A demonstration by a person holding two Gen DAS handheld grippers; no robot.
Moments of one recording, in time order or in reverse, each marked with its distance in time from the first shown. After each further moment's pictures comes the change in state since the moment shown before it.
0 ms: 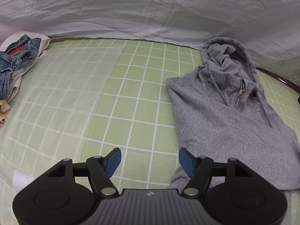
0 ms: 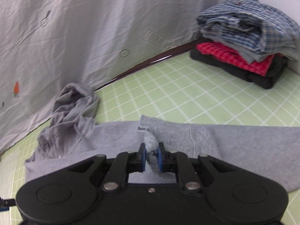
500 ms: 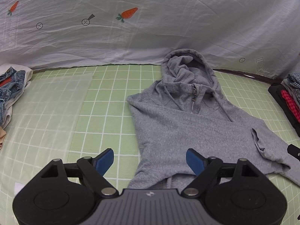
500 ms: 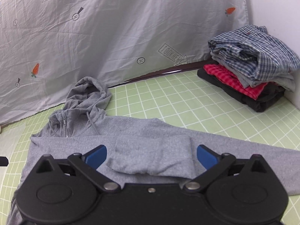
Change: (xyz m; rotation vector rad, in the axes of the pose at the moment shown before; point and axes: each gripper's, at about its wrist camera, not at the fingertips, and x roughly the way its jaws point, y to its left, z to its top) left arm -0.058 -0.059 -0.018 0.142 -0.102 -0.115; right arm -0.066 -0.040 -0.012 -0.069 -0.107 -0.044
